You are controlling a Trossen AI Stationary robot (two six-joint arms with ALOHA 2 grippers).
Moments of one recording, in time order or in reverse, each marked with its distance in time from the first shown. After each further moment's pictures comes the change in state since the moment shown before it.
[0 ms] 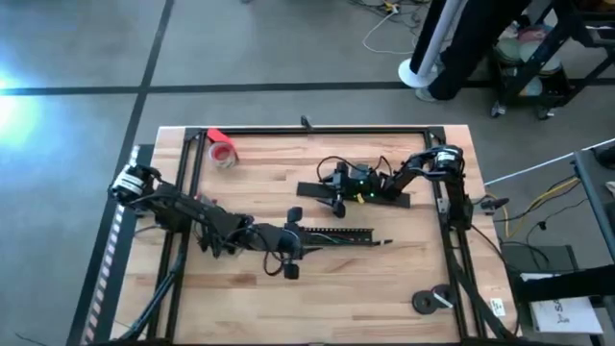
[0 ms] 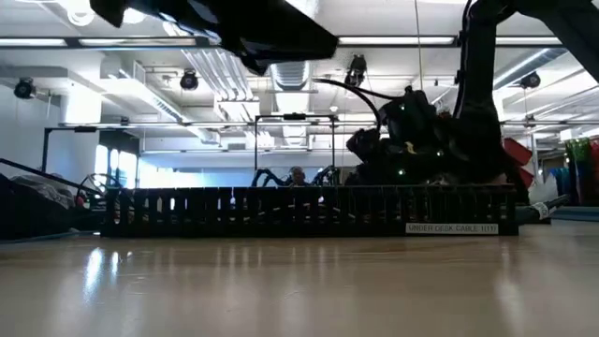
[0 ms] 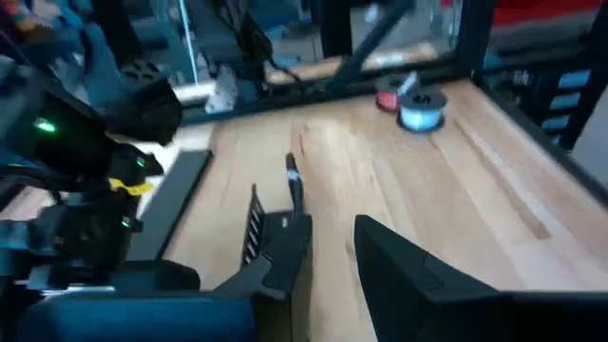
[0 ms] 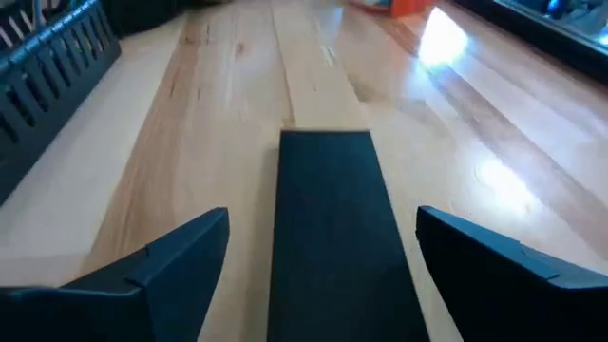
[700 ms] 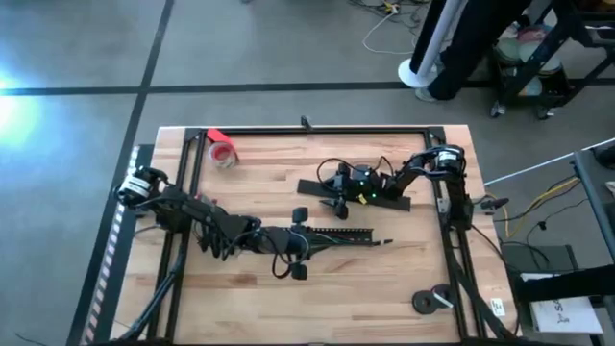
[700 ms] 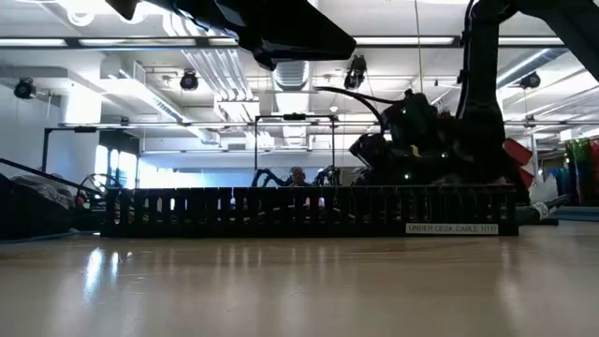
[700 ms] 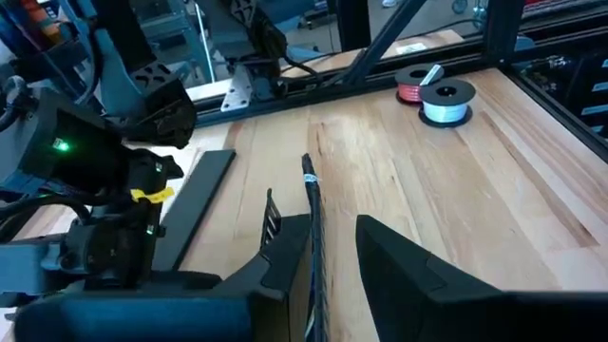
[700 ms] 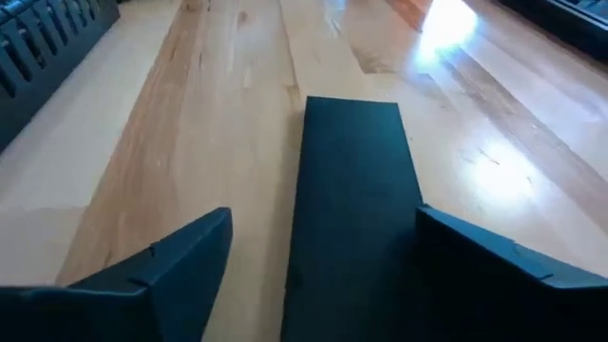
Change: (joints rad) left arm -0.005 0.103 0.151 -0.129 -0.057 0.036; right arm -0.008 0.014 -0.045 -0.026 0.019 -0.043
